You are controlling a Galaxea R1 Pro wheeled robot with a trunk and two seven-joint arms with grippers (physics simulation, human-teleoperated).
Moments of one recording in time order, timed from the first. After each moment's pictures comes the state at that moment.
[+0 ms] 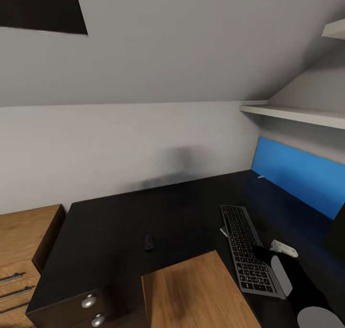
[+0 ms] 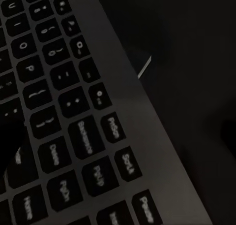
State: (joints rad) left arm -0.30 -0.01 -0.01 -0.02 0.34 -0.32 -0.01; right arm -0.50 -0.14 -0.25 -0.82 -0.30 0.48 -0.19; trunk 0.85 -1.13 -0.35
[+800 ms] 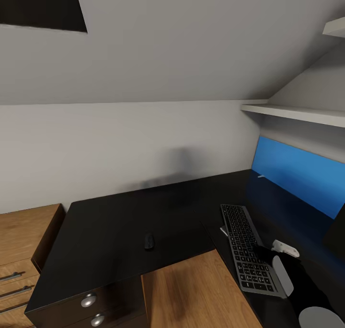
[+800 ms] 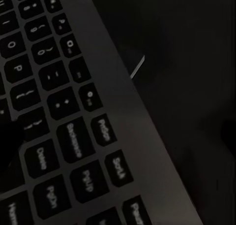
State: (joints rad) left arm -0.30 -0.01 -0.01 -0.02 0.34 -0.32 -0.01; right arm -0.50 -0.15 -0.25 -0.82 -0.30 0.48 -0.19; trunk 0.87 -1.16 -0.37
